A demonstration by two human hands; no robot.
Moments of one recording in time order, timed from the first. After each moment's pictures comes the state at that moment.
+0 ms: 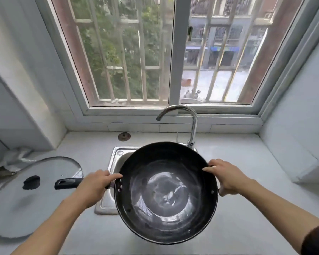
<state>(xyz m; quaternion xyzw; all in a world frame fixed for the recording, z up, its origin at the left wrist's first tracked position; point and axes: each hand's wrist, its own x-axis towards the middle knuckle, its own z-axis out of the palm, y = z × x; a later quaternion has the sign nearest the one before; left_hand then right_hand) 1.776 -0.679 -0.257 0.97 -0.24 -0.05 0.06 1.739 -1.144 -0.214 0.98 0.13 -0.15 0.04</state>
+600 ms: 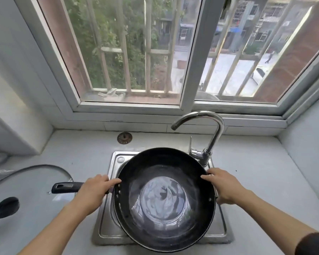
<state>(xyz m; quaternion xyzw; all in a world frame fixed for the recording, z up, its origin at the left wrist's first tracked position) 1.888 -0.653 -0.318 0.97 -0.22 -0.09 0.03 1.850 -1.106 -0.289 0.97 0.10 -0.21 0.03</state>
